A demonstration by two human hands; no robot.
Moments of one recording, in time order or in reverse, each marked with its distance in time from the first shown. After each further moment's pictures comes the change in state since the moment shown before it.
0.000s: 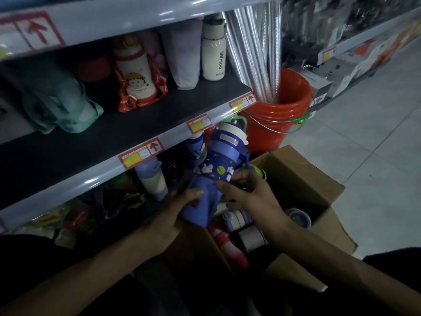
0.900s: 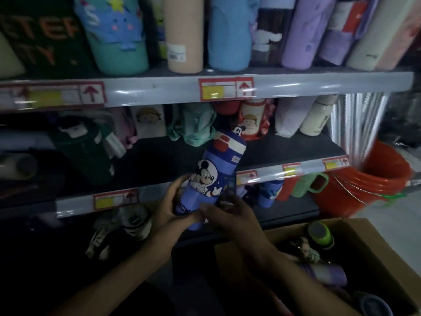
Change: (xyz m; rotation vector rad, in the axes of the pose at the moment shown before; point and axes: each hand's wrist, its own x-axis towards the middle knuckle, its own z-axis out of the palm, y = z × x) left_hand -0.100 0.075 -0.151 0.218 0.372 0.570; right_hand -0.024 -0.019 0.213 -0.056 -0.406 -0.025
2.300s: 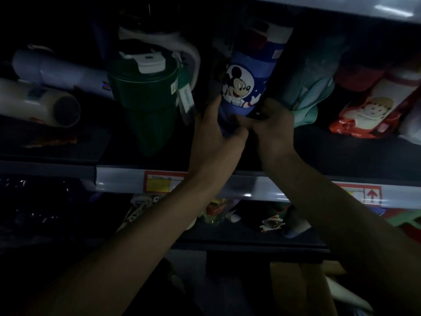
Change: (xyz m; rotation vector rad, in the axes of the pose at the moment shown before) left_hand 0.122 0.010 -0.089 0.202 0.313 0.129; right_hand 0.233 0.011 0.132 -0.147 0.037 -0.399
